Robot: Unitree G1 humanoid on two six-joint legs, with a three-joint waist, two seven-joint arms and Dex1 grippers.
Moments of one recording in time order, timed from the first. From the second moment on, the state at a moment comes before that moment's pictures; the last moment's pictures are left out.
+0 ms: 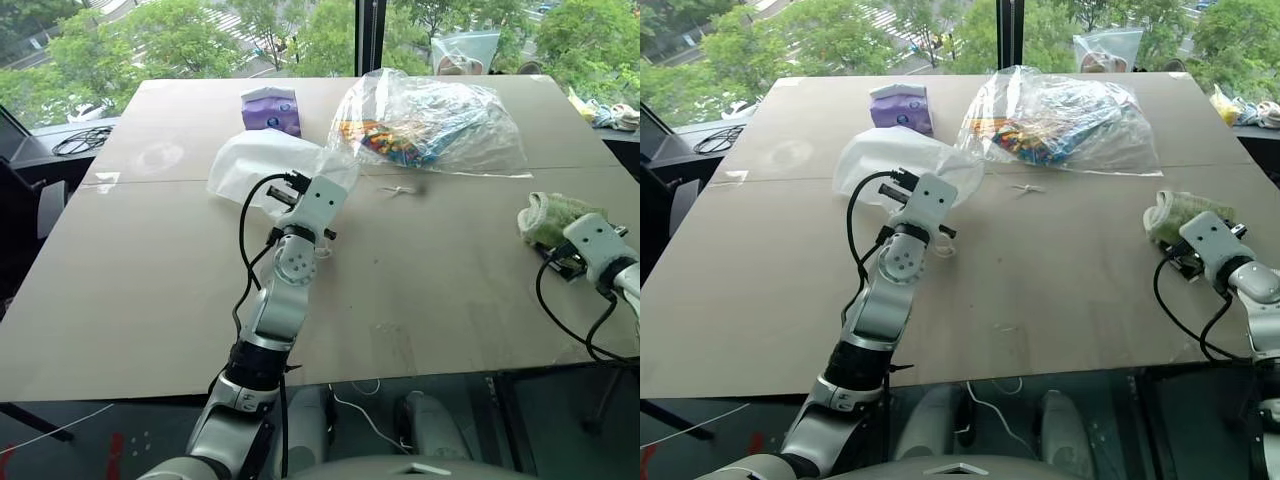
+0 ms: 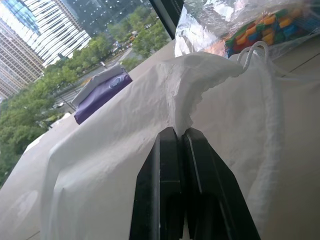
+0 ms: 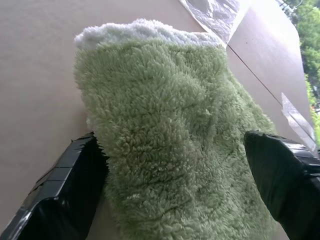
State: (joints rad) left arm -0.45 0.15 -0.20 -0.12 0.47 0.47 -0.03; right arm -0.35 -0.77 -0.14 0.51 -0.03 -0.03 0.55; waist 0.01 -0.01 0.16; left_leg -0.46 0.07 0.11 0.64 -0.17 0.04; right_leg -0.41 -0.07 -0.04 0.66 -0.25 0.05
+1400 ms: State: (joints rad) left arm -0.56 0.08 0.05 -0.31 -0.09 0.85 -0.34; right arm -0.64 -0.11 -0.49 -0.19 0.93 1.22 0.19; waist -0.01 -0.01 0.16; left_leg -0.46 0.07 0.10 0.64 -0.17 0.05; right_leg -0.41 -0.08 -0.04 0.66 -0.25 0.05
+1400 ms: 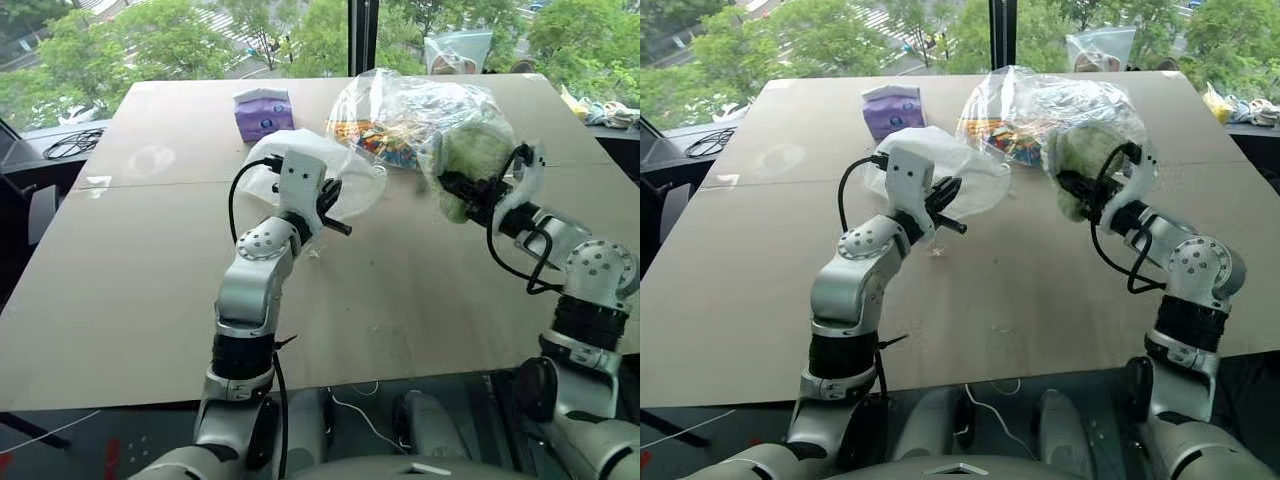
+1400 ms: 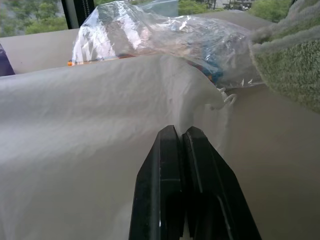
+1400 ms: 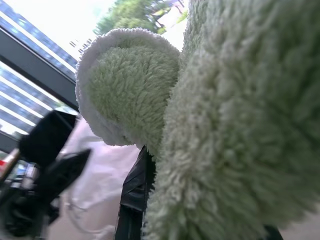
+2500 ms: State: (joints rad) left arm -0.56 0.14 0.06 -0.50 -0.40 1.05 -0.32; right arm -0.50 0.03 -0.29 -0.19 1.31 0.99 0.03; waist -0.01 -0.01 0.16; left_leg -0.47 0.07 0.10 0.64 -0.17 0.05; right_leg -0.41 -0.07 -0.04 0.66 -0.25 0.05
